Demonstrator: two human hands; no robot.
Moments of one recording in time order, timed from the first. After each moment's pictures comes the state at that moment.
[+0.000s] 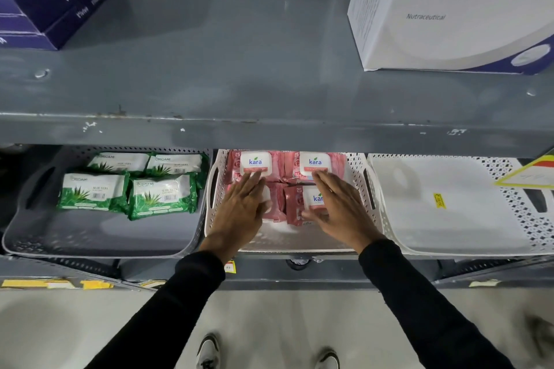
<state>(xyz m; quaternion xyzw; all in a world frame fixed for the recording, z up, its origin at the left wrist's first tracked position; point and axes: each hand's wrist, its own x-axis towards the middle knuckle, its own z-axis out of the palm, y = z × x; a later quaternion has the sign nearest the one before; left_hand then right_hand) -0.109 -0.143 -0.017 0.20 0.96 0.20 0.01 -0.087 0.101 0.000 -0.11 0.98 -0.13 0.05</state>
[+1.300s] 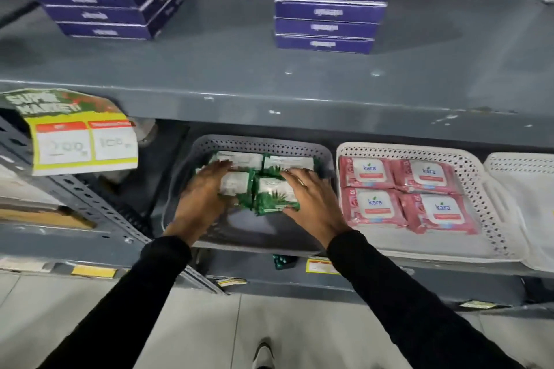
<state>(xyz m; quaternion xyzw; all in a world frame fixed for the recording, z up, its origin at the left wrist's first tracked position) -0.130 -0.464 0.012 0.05 0.97 0.25 0.00 -0.115 -0.212 0.016 -0.18 0.98 -0.11 -0.03</state>
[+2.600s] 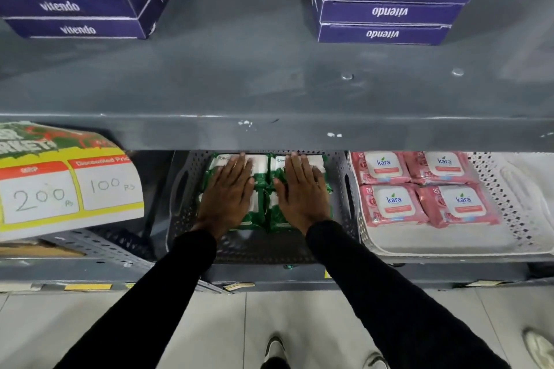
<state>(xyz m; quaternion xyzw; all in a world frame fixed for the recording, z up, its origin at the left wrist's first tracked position) -0.182 -0.455 -0.046 0.17 0.98 0.10 0.00 -0.158 -0.264 -0.028 -0.03 0.99 -0.13 0.02</state>
